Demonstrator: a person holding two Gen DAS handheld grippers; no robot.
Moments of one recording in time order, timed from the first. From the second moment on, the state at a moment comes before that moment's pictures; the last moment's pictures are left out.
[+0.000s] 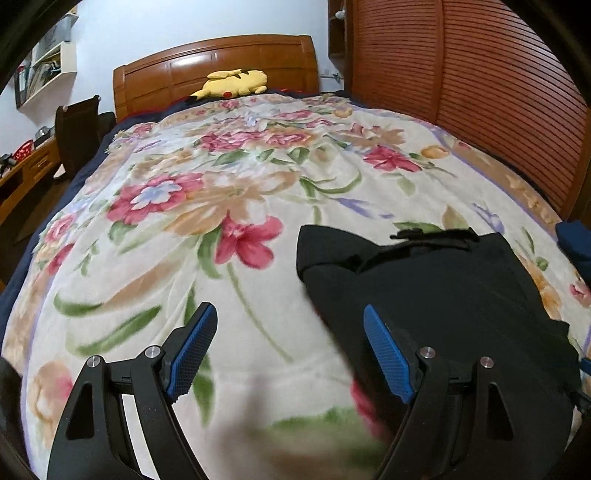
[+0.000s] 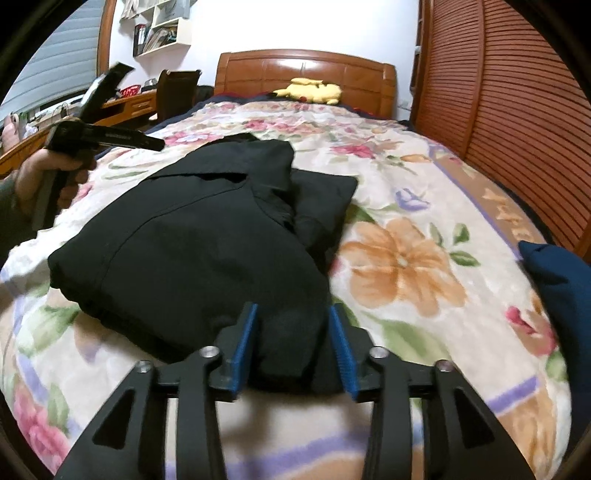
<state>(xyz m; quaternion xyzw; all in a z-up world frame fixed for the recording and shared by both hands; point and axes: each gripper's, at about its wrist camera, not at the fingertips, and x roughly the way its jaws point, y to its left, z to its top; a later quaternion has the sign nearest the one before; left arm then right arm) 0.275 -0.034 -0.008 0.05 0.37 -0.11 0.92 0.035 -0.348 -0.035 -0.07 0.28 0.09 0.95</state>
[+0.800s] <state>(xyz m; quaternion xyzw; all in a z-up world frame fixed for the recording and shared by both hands) 0.349 -0.065 -0.051 0.06 0.39 -0.12 0.91 0.043 -0.361 -0.047 -0.02 0.30 0.12 0.95</state>
